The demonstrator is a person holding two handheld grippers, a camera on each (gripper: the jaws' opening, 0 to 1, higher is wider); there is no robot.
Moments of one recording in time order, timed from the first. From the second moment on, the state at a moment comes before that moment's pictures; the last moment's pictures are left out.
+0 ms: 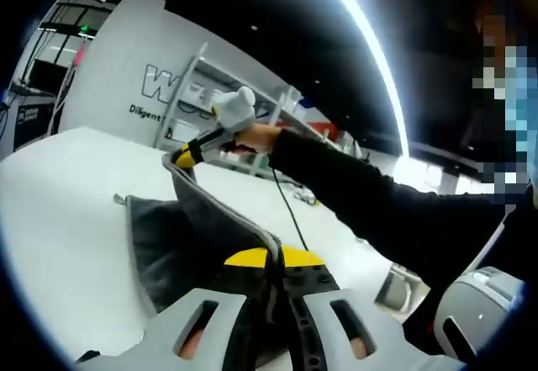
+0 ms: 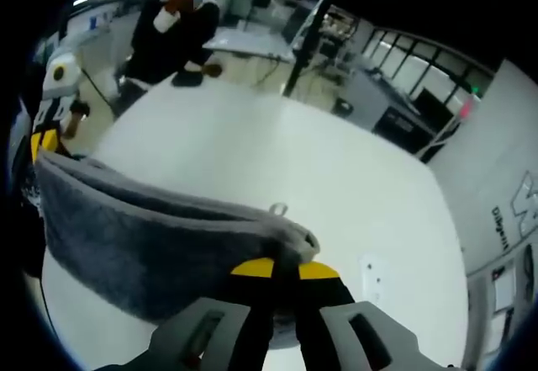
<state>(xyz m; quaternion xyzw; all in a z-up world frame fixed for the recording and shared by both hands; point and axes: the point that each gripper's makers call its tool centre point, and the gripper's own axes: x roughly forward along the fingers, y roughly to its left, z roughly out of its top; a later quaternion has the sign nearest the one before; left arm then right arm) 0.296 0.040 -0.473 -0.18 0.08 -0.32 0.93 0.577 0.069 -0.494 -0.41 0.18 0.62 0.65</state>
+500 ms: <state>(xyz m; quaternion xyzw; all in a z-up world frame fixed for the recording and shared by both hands) 0.298 0.022 -0.467 -0.17 0.07 -0.33 0.92 0.583 0.050 -0.488 -0.42 0.17 0.60 0.66</state>
